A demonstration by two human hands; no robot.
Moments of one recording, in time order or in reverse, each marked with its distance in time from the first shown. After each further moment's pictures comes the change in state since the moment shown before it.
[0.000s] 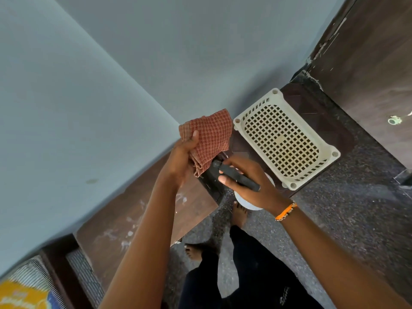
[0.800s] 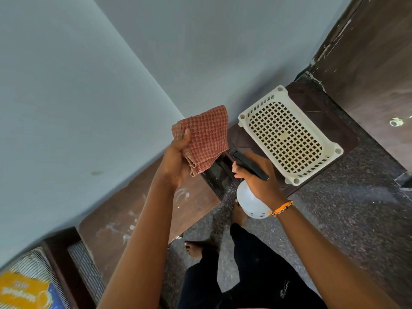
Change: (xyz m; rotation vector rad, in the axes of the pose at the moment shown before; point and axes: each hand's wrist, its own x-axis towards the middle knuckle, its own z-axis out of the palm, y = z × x) left_hand -0.023 -0.003 -0.017 -0.209 0.024 0.034; right_hand -0.007 0.022 0.021 0.151 0.318 0.264
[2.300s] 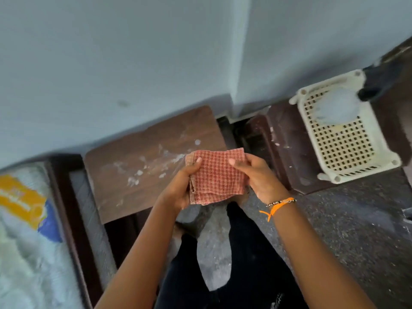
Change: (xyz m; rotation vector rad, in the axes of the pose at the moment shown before) left_hand -0.090 -0.108 -0.129 -0.264 0.255 -0.354; right_hand -0.037 0.020 0.096 0.189 -0.458 0.616
